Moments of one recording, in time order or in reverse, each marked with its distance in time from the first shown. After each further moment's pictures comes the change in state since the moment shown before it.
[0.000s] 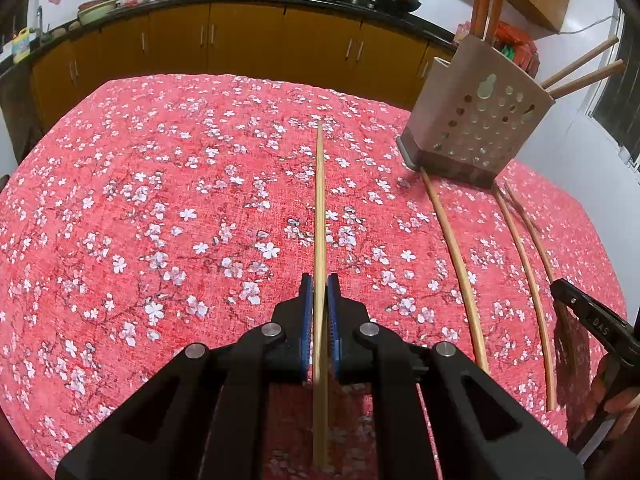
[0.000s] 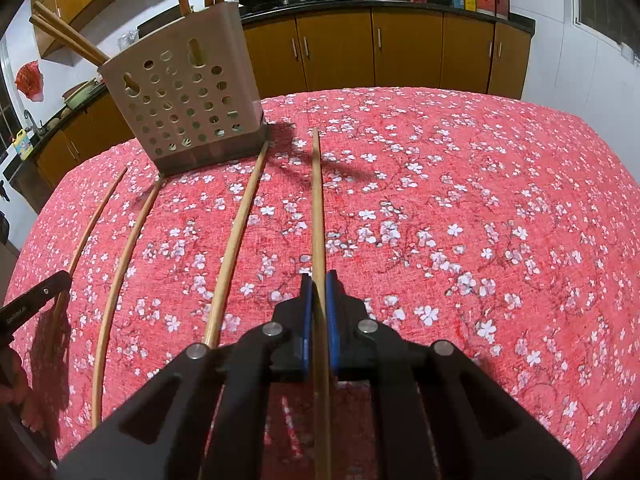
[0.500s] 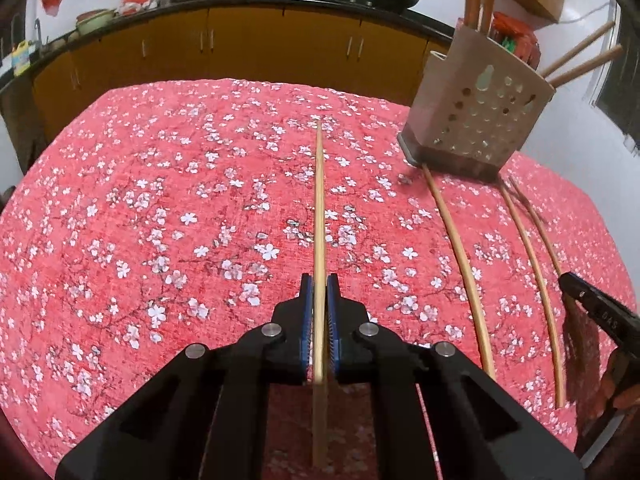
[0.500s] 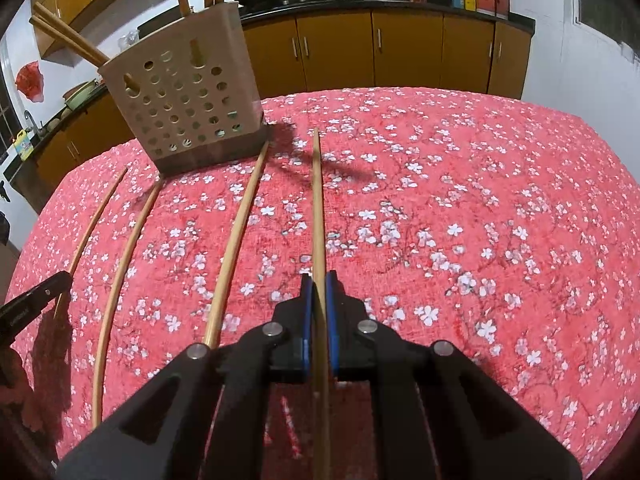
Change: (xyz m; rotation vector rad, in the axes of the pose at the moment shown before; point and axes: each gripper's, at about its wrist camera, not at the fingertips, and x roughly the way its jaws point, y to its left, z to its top) left arm 0.003 -0.003 -0.001 0.026 0.000 0.024; right arm -0.001 0.001 0.000 0.000 0.000 0.000
